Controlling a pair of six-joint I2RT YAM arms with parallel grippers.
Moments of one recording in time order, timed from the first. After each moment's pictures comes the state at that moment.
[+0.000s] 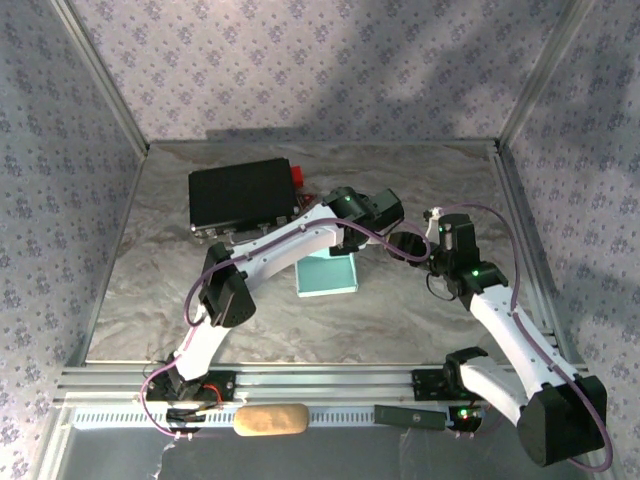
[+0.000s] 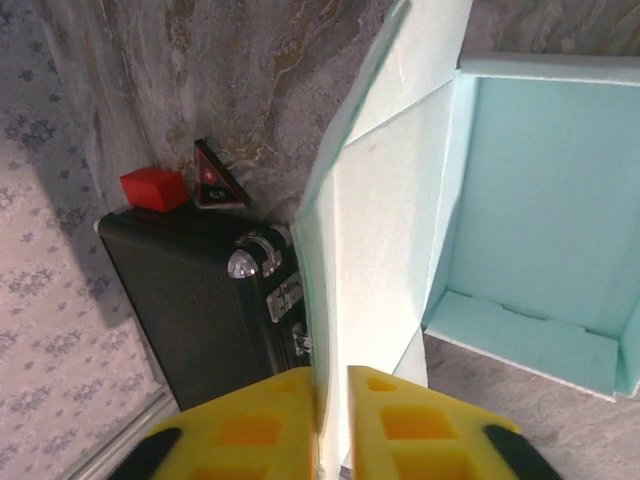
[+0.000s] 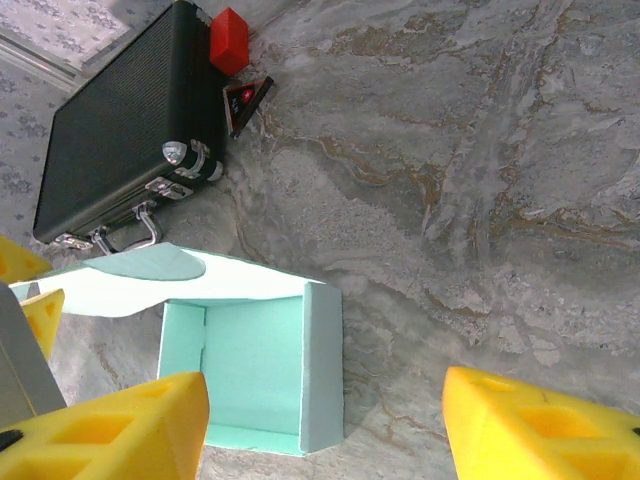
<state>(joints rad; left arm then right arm) -1.05 2.14 2.18 -1.41 -0.58 0.47 0.26 0.95 0.67 -0.36 -0.30 0.54</state>
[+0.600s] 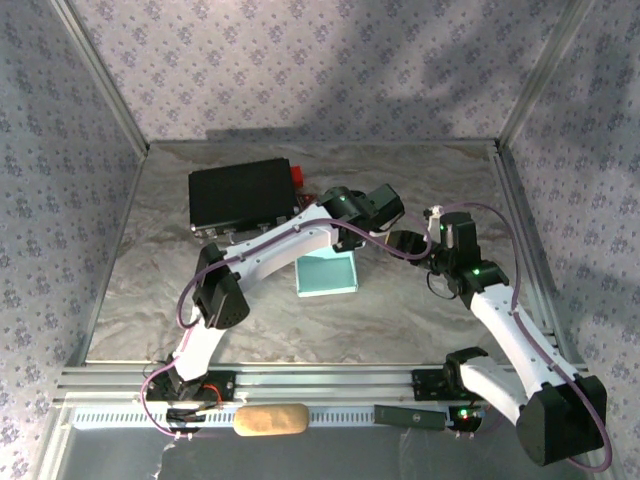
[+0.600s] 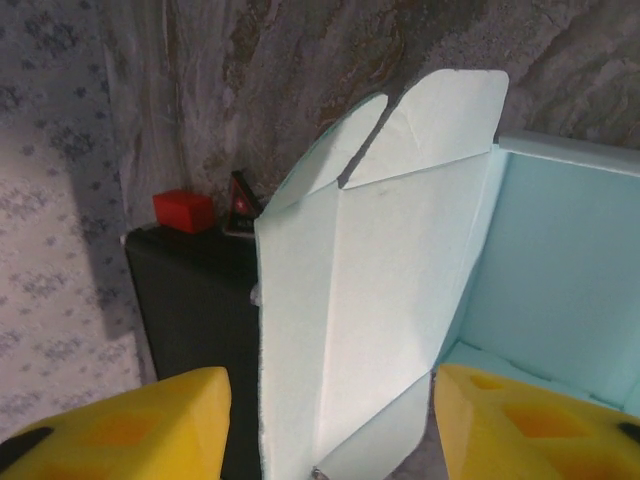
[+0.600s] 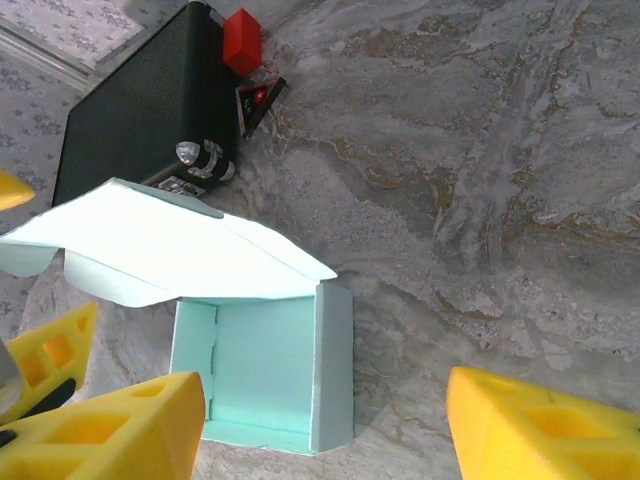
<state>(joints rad) -1.05 2.09 2.14 -1.28 -0.57 0.43 0.25 0.95 0.69 -0.37 -0.33 0.53</state>
